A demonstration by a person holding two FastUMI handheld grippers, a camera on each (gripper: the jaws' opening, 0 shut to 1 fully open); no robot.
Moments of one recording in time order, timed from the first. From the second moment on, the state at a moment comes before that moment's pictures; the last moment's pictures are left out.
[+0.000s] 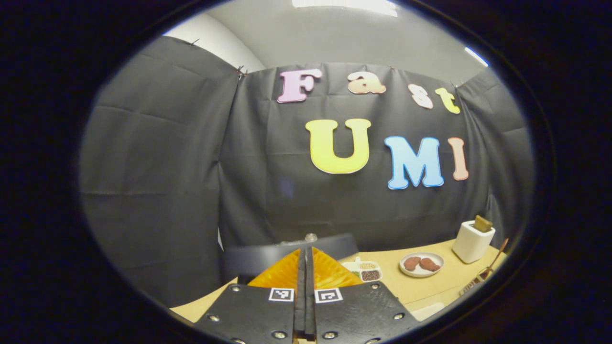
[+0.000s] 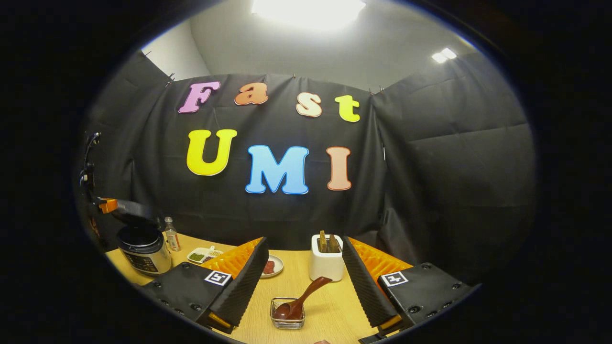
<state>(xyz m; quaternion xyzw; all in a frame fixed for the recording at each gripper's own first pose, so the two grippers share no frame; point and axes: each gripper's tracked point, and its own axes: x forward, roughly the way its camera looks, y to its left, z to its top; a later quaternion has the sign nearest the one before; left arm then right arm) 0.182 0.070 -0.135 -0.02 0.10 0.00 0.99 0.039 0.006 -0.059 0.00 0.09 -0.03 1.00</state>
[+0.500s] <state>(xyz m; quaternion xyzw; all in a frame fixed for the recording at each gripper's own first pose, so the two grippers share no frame) 0.102 0.084 -0.036 -0.01 0.03 0.03 1.00 0.071 -0.014 -0.133 0.09 0.18 0.00 0.98</state>
